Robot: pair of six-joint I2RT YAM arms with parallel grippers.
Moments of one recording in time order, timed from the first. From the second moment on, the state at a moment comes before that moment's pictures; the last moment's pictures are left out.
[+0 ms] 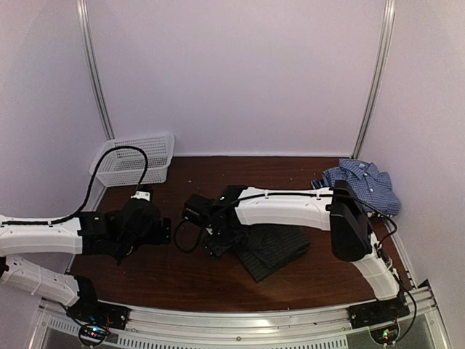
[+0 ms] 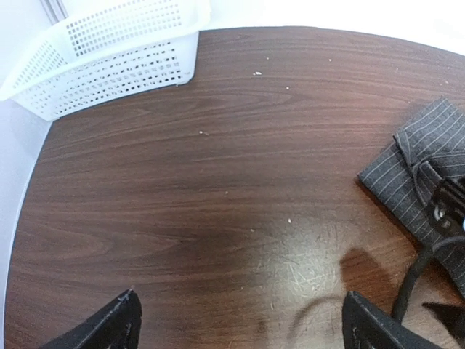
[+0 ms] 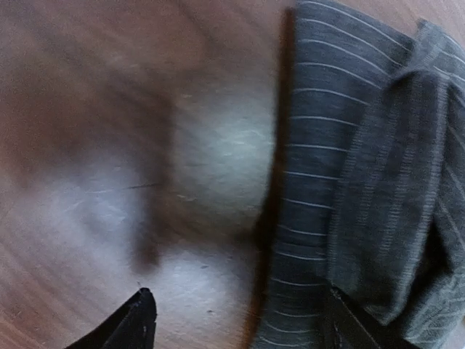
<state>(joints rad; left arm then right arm) -0.98 1.12 0.65 -0.38 -0.70 -0.64 1.14 2.35 2.07 -1.11 0.33 0.42</state>
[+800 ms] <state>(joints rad) -0.97 1.17 0.59 -0.32 -0.66 -0.65 0.74 1.80 1.27 -0.54 0.02 0.36</state>
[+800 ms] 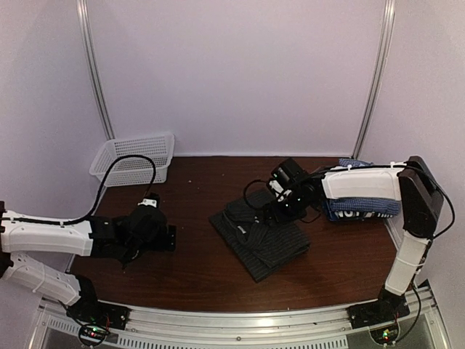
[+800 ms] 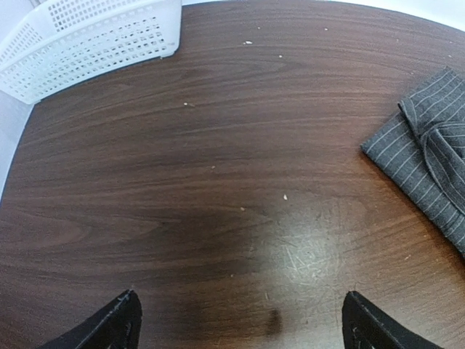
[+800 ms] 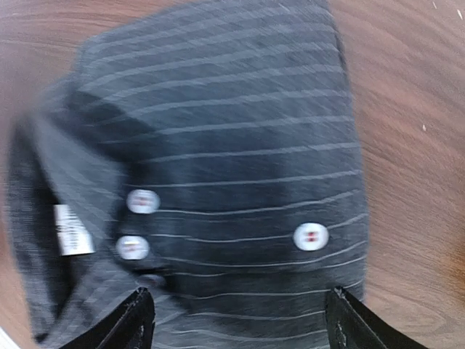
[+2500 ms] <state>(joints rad) -1.00 1.17 0.41 0.06 -0.15 -0.87 0.72 1.84 1.24 -0.26 -0.14 0.34</state>
